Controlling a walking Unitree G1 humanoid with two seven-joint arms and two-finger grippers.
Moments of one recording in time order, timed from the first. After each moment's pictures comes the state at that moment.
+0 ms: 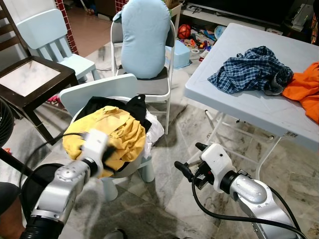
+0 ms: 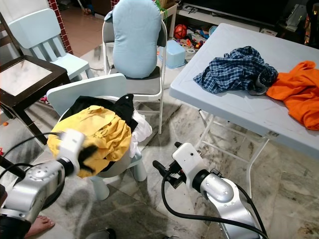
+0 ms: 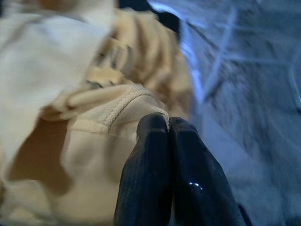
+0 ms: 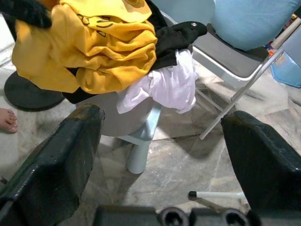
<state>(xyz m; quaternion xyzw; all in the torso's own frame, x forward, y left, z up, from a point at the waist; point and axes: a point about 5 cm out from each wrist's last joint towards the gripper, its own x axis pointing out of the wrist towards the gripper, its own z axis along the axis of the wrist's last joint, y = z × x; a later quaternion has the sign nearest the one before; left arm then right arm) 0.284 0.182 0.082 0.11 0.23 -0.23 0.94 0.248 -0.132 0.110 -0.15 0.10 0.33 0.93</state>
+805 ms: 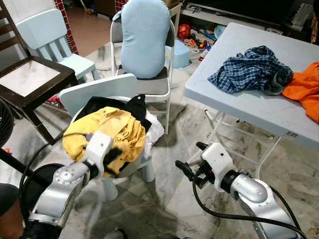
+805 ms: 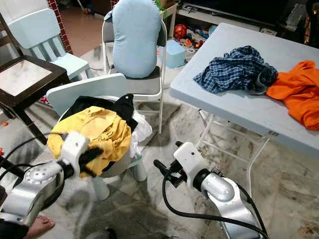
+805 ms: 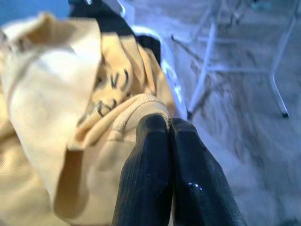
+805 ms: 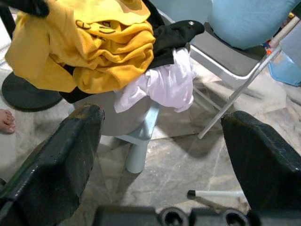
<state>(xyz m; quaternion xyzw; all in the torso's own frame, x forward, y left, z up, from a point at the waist) 0.283 0.181 0.094 0.09 0.17 -0.24 0.95 0.250 -0.134 0.109 -0.15 0.10 0.33 0.93</state>
